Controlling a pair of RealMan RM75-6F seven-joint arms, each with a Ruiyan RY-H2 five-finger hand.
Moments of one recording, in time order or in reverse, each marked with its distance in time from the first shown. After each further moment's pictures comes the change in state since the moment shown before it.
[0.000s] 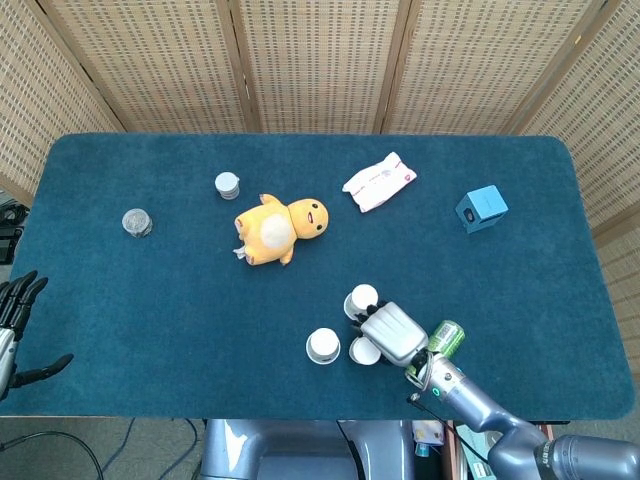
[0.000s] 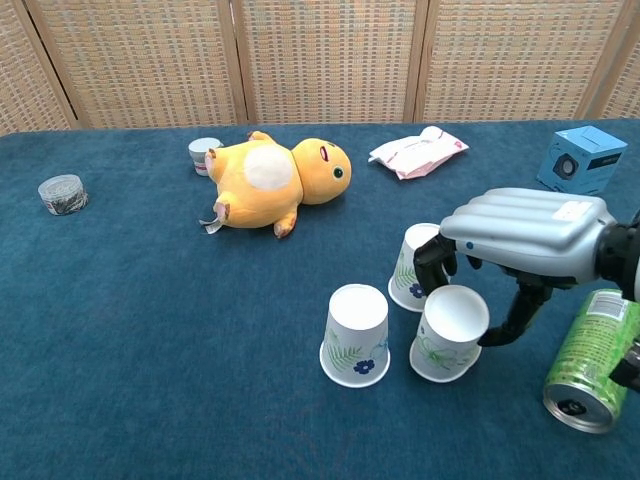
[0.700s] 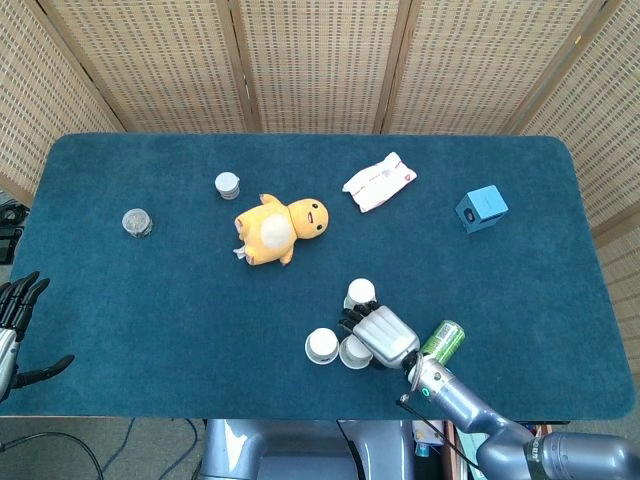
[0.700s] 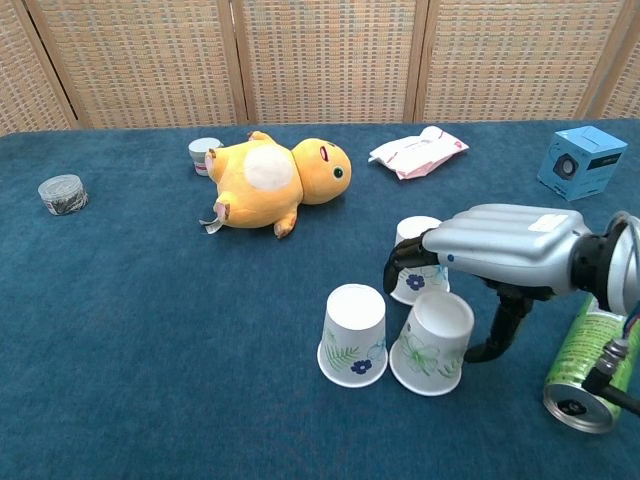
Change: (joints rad) left arm 0.000 0.000 0.003 0.000 0.004 -0.002 0.003; right arm 0.043 -0.017 -0.002 -0.050 0.146 -0.037 -0.069
